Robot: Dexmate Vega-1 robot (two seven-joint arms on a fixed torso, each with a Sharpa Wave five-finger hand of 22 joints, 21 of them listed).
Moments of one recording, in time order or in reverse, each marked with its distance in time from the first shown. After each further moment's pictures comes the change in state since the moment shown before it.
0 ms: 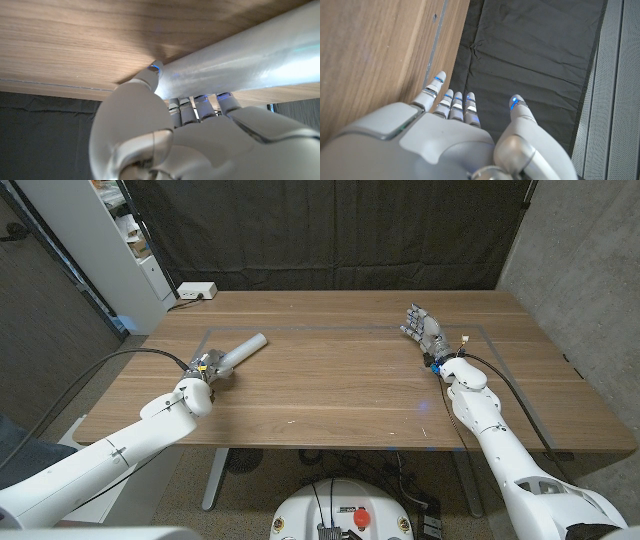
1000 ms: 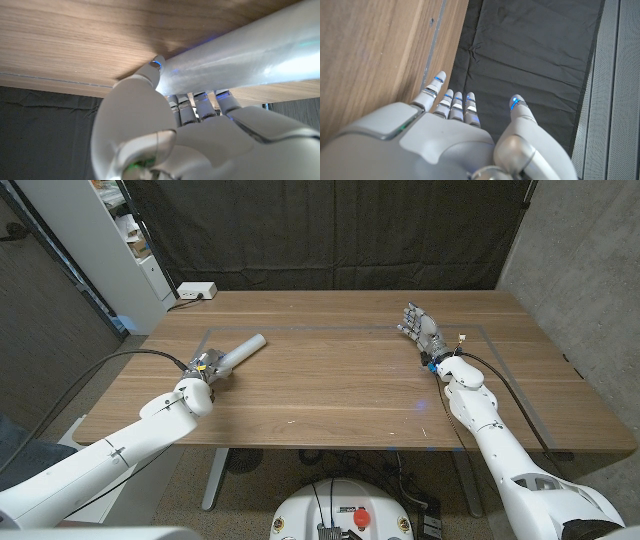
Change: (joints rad) left arm 0.017 -0.004 -0.030 -0.029 -0.026 0.022 0.037; left_hand 0.074 0.007 -0.009 -0.001 0.044 0.057 -0.004 0.017 0.012 0.054 -0.025 0.027 0.023 0.057 0.011 0.036 0.014 0.029 -0.028 0.125 0.000; right arm 0.013 0.009 -0.007 0.015 -0.003 0.010 0.008; right_hand 0.000 0.000 -0.004 -0.004 0.000 0.000 0.000 0.000 0.000 0.000 0.000 0.000 0.000 0.000 0.000 0.000 0.000 0.000 0.000 0.000 0.000
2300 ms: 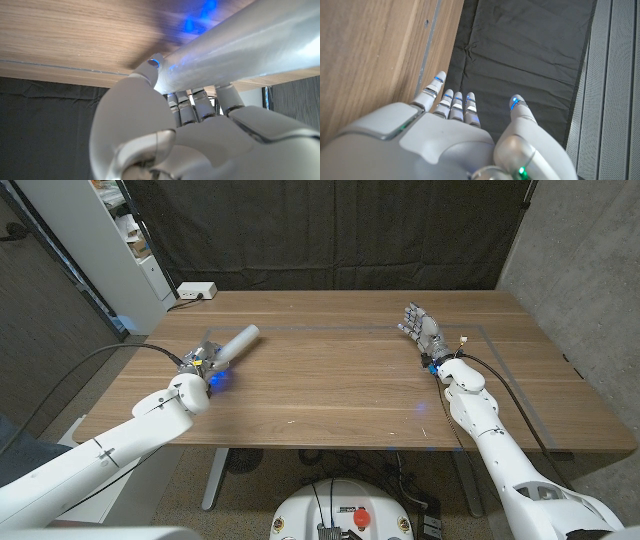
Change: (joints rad) left arm 0.046 0.032 -0.057 -0.096 0.003 0.039 0.035; left_hand 0.000 0.000 0.001 0.001 0.023 0.015 0.004 0.007 0.004 0.014 0.000 0.003 0.014 0.054 -0.035 0.000 0.002 0.387 0.041 0.020 0.010; right arm -0.042 0.000 0.002 -0.055 0.014 0.012 -0.010; right_hand 0.000 0.000 0.000 0.000 0.000 0.000 0.000 0.000 0.000 0.000 0.000 0.000 0.000 0.000 0.000 0.000 0.000 0.000 0.000 0.000 0.000
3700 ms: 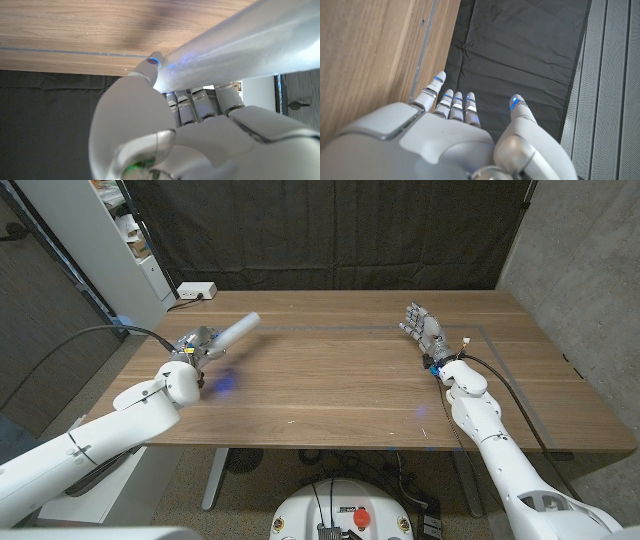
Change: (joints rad) left arm 0.042 0.090 -0.073 -0.127 0.012 0.024 -0.031; left_hand 0.004 -0.004 -0.004 0.004 0.004 0.032 -0.008 0.003 0.000 0.028 -0.013 0.008 0.019 0.026 -0.006 0.012 0.014 0.008 -0.009 0.013 -0.005; right arm -0.042 -0.011 0.000 -0.068 0.008 0.000 -0.018; right_hand 0.000 0.000 0.003 -0.003 0.000 0.000 0.000 0.000 0.000 0.000 0.000 0.000 0.000 0.000 0.000 0.000 0.000 0.000 0.000 0.000 0.000
